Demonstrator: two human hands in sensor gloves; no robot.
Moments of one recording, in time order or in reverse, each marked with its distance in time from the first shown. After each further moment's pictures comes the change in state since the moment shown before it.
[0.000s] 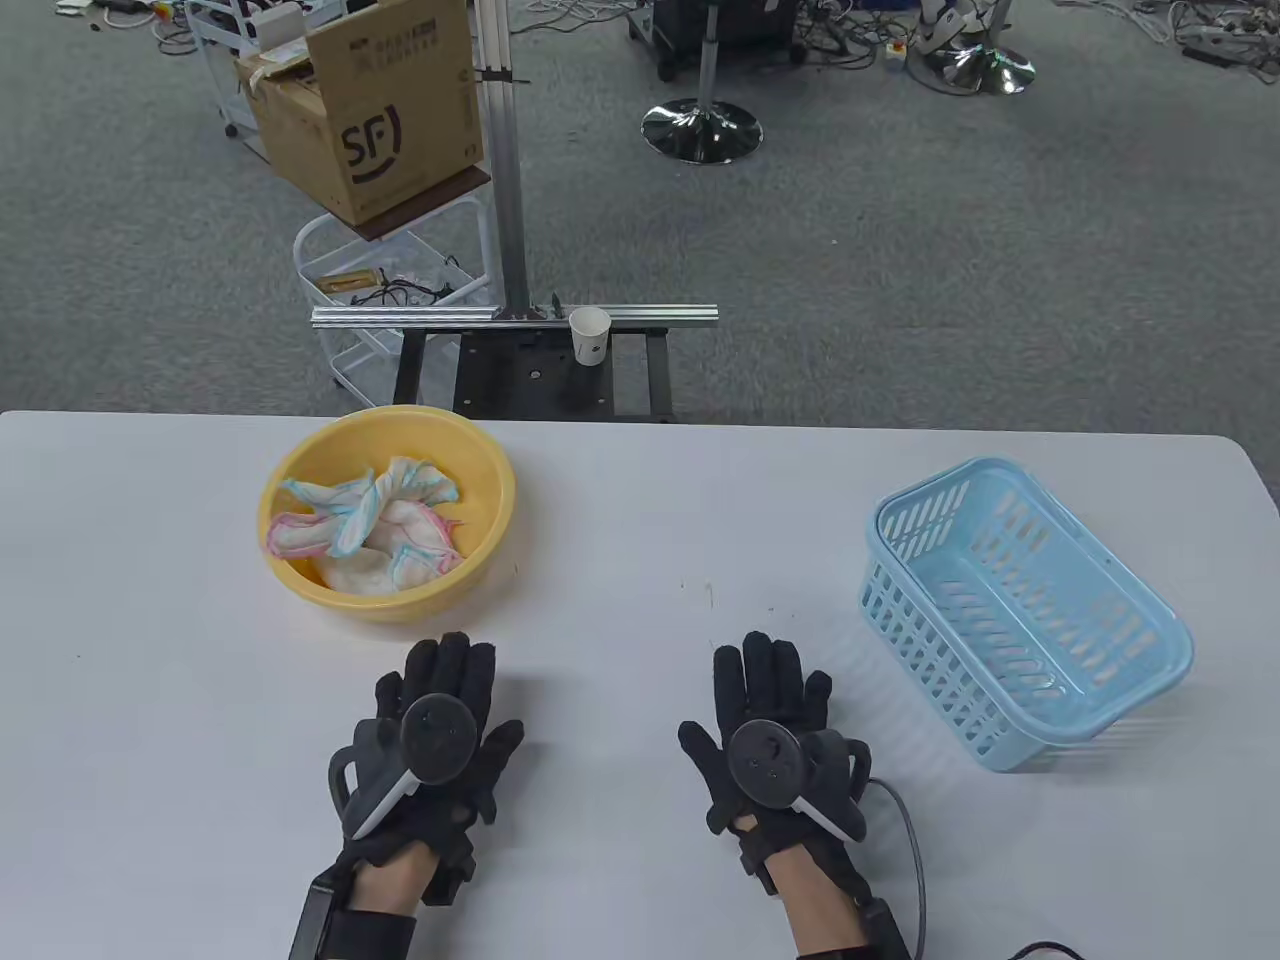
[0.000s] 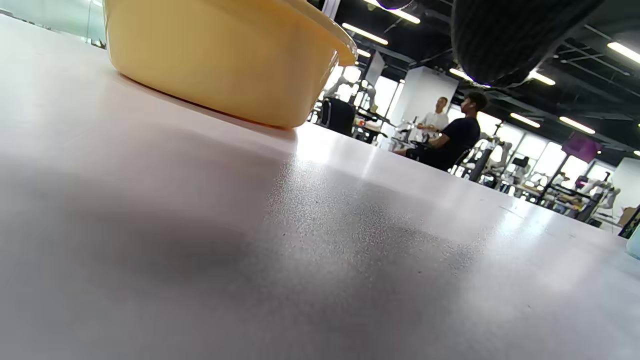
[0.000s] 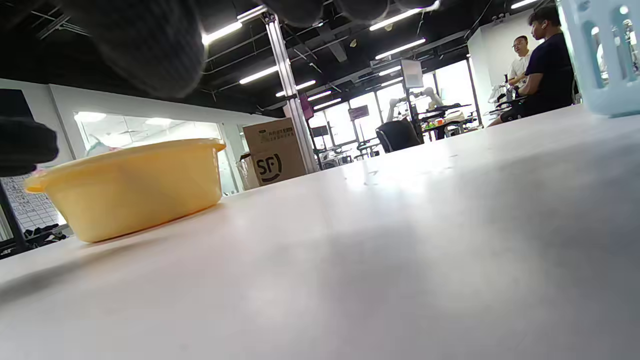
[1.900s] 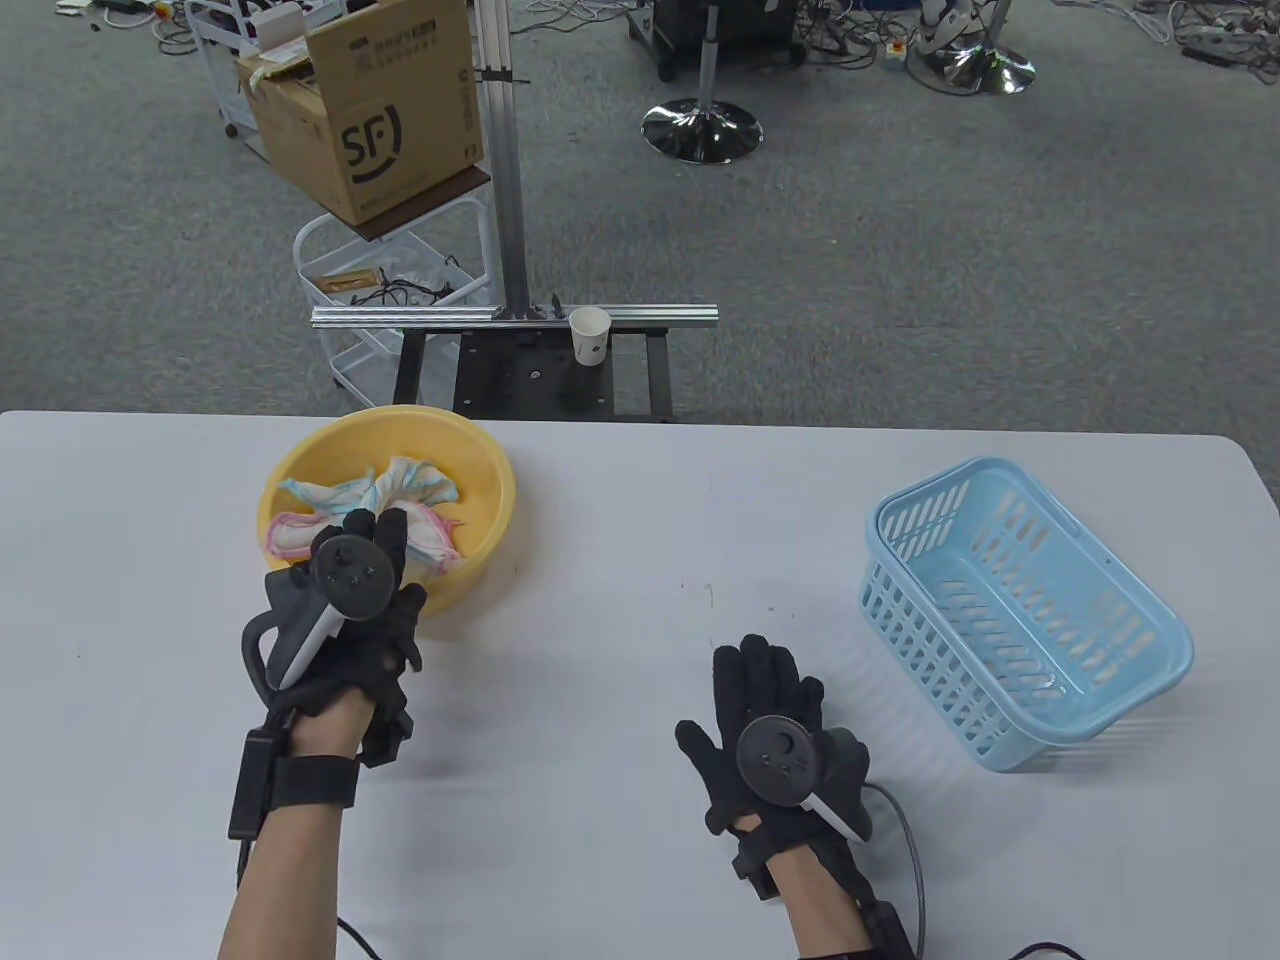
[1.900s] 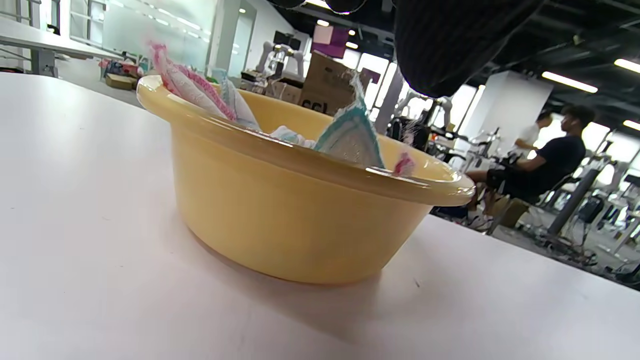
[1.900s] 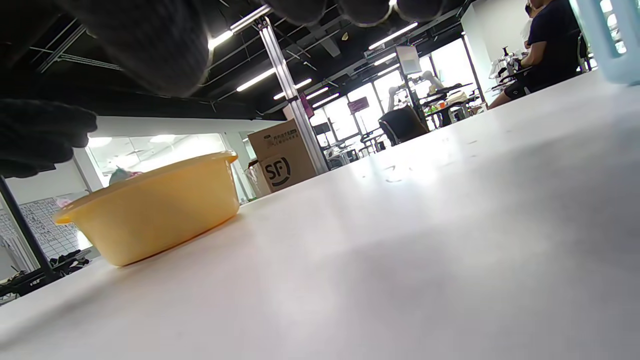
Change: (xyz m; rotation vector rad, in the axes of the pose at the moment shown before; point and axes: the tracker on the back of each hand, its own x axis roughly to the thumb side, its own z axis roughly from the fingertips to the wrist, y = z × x) left_hand -0.035 0.110 -0.082 0.004 0.243 -0.015; right_hand -0.003 0.002 0.000 0.012 0.007 -0.121
